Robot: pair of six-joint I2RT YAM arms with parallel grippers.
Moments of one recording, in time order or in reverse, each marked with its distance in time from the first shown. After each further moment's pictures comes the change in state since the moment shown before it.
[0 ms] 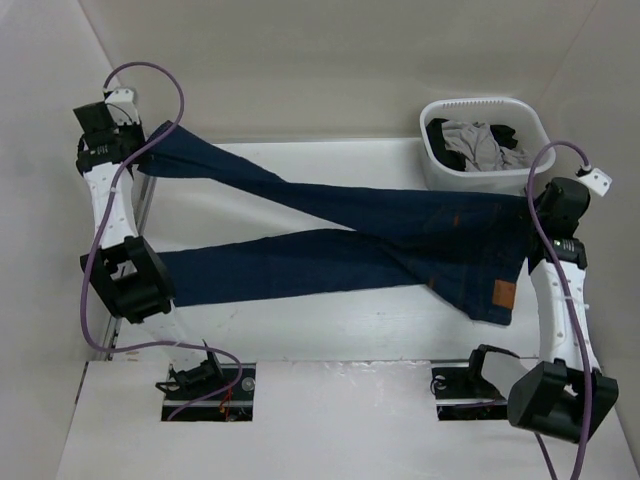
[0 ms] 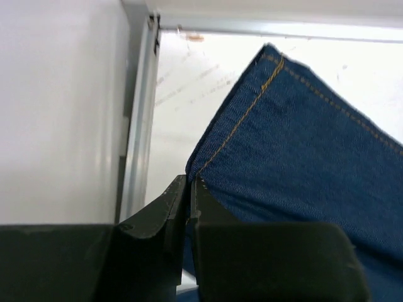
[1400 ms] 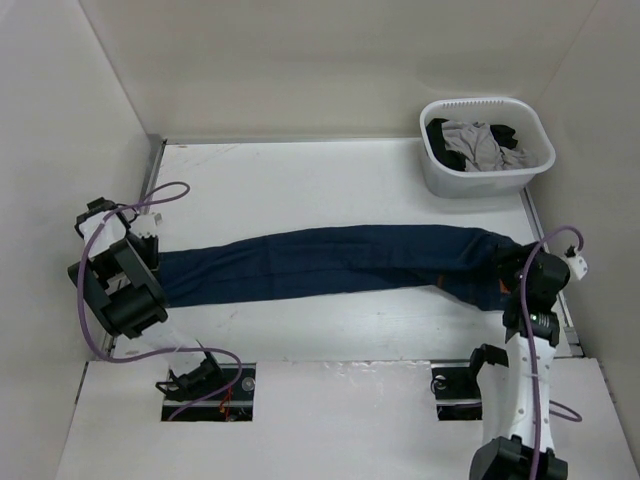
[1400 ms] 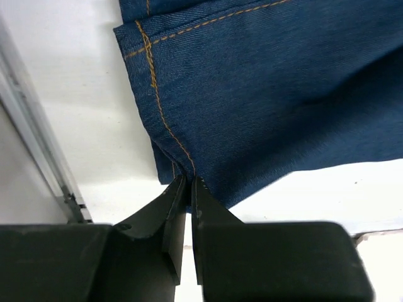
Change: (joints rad) left arm 0.211 -0.113 -0.527 -0.511 -0.074 0.346; right arm -0.070 -0.500 -0.496 0.062 -0.241 0.329
